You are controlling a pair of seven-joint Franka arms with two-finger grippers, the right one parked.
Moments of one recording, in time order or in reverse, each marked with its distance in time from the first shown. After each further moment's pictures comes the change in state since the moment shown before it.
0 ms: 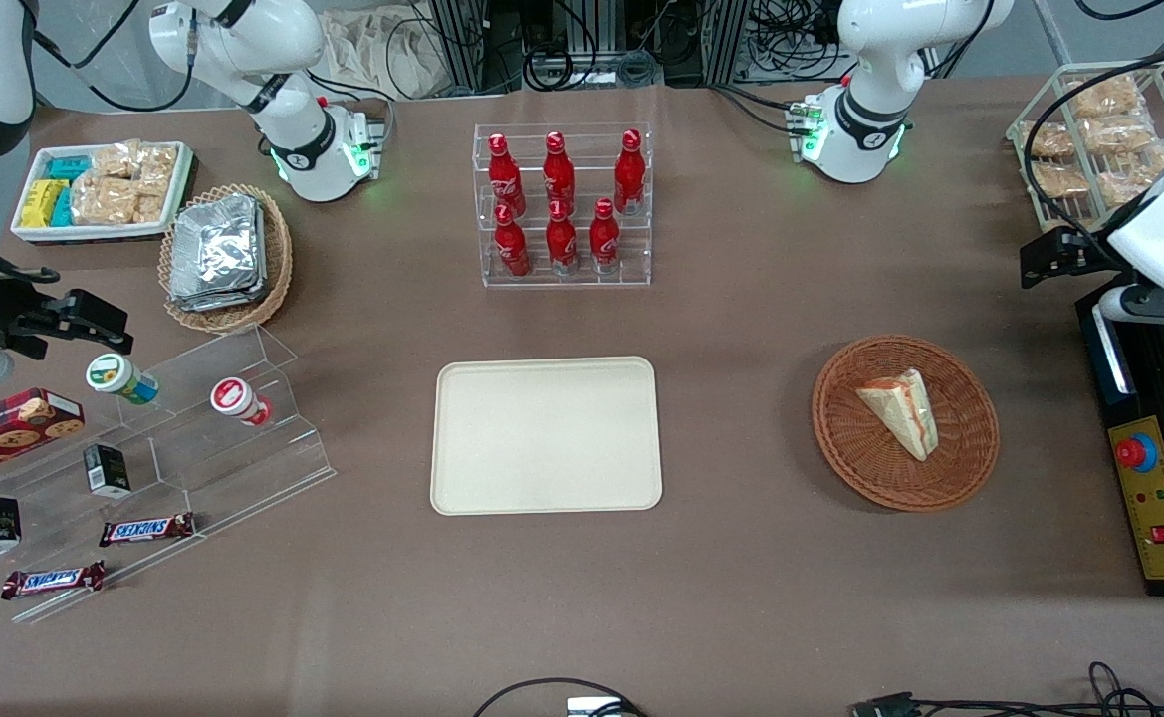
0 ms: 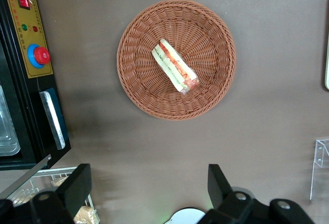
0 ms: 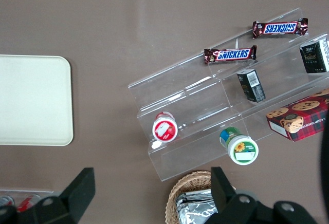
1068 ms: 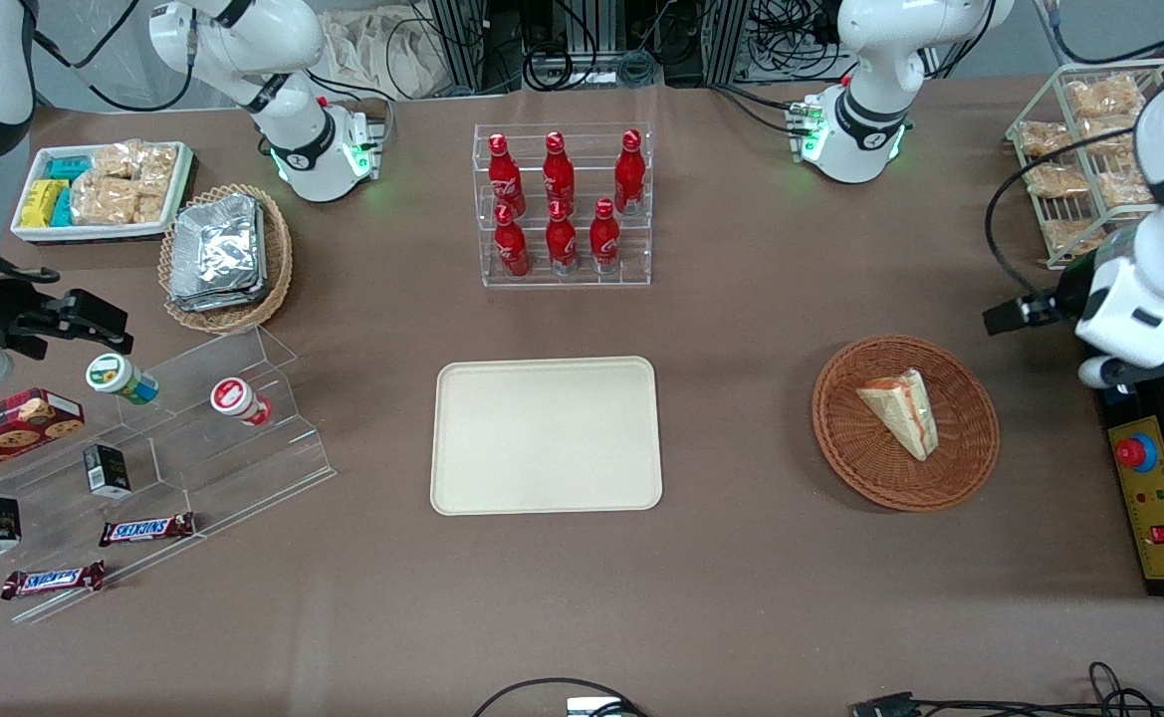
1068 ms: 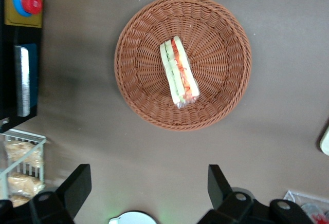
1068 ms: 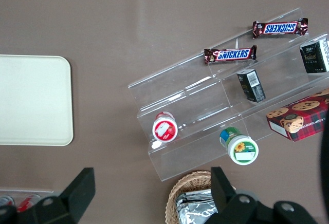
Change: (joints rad) arm -0.011 0.142 -0.016 -0.027 -0.002 0.074 -0.403
